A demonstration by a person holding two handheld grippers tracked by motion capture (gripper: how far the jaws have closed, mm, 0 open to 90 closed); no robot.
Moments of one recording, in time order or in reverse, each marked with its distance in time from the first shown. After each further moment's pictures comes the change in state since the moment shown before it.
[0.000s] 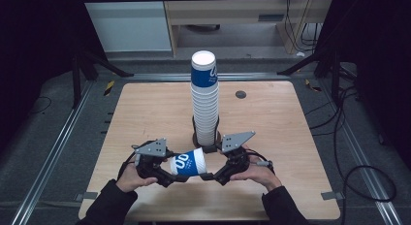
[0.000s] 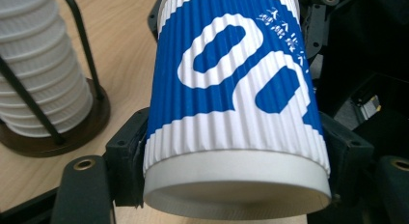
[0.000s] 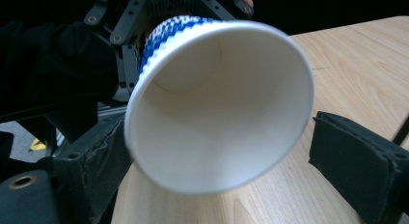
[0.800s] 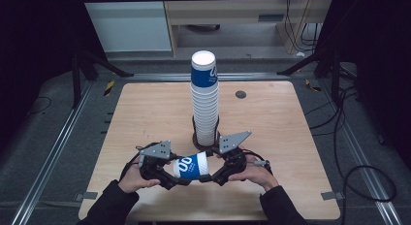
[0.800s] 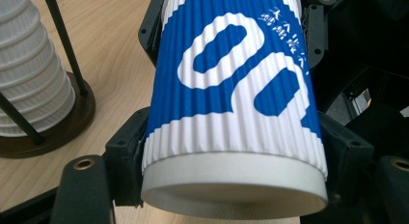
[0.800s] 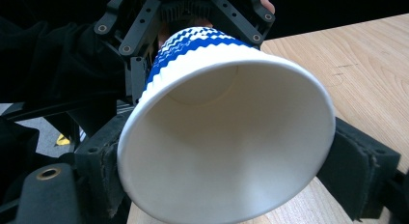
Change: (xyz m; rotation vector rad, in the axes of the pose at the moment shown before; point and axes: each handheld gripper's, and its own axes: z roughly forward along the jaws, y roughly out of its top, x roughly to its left) left arm -0.002 0.000 0.008 0.031 -0.025 -0.006; right arm -0.002 -0.002 0.007 0.009 0.077 0.015
